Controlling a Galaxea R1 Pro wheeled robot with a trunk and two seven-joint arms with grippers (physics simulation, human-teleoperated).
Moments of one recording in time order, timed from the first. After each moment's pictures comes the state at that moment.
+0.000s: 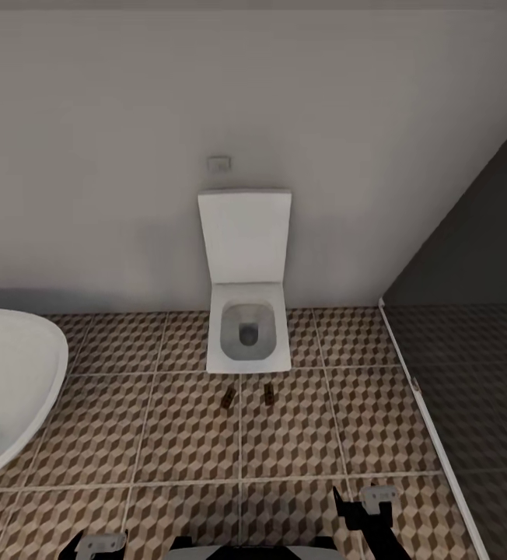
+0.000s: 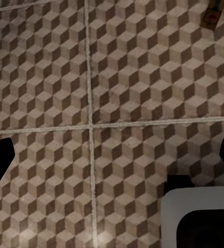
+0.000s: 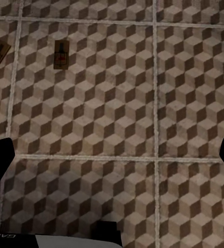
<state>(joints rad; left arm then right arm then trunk) -0.41 0.13 -0.61 0.07 0.61 -0.74 0.02 -0.50 -0.04 0.27 -0.02 -0.23 -0.65 0.01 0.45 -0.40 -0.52</state>
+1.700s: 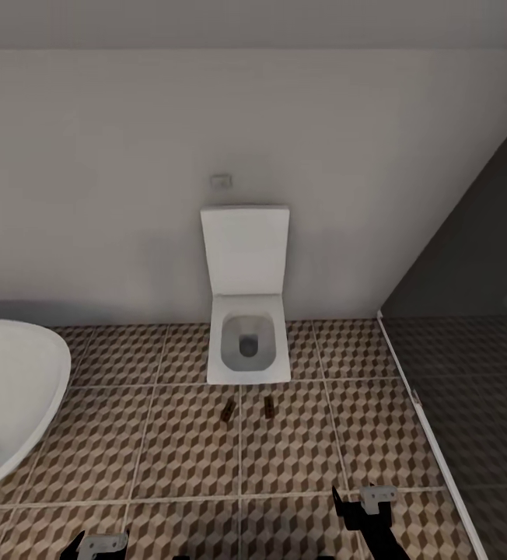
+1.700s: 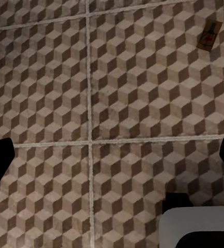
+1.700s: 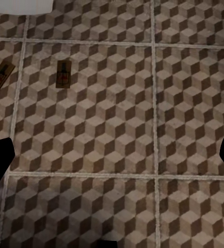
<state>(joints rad) -0.41 0.12 -0.61 0.07 0.61 -0.73 0.02 -0.50 -0.04 0.27 -0.02 -0.23 -0.65 0.02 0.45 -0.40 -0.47</state>
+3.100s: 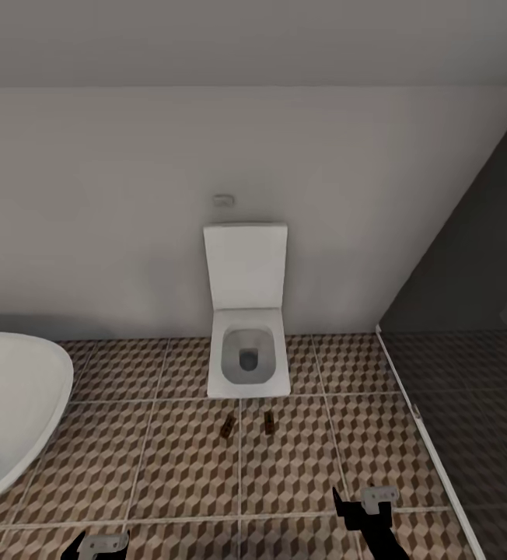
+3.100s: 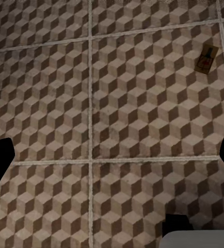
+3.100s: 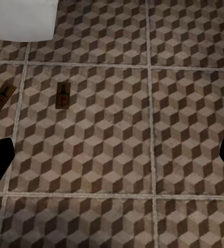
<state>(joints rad) -0.41 0.12 -0.61 0.07 0.61 -0.73 0.02 -0.50 -0.04 0.27 -0.02 -0.23 -0.65 0.01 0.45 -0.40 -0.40</state>
